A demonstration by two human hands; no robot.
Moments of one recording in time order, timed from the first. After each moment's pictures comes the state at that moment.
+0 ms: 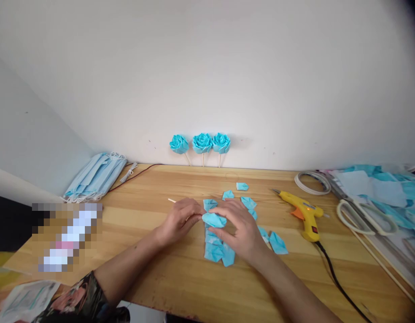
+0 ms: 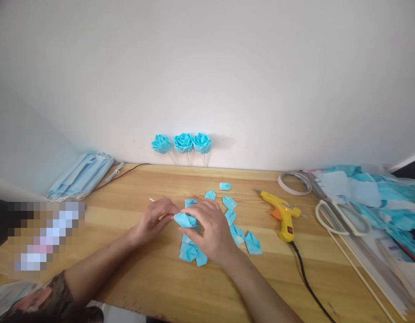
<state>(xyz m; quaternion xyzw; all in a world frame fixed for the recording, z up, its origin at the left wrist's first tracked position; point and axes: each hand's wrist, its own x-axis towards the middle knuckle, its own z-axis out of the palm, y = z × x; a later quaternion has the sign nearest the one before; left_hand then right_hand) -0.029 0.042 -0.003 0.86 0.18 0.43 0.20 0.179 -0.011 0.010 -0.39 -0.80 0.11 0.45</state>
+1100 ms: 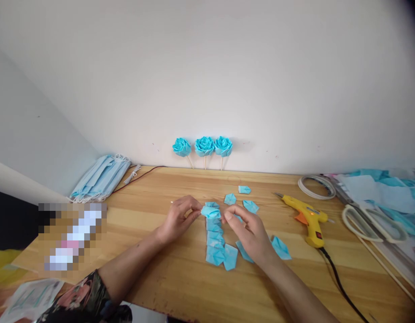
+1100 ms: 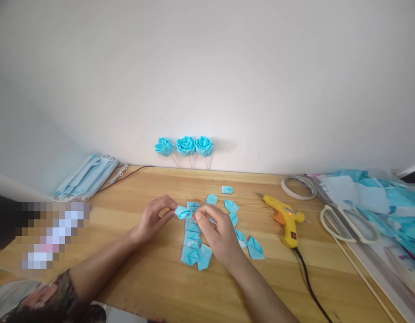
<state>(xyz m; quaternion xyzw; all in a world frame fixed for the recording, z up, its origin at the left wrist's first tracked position) -0.030 0.048 -0.005 0.84 0.25 0.45 0.17 0.184 -0.015 0.020 -0.48 -0.65 0.36 0.47</state>
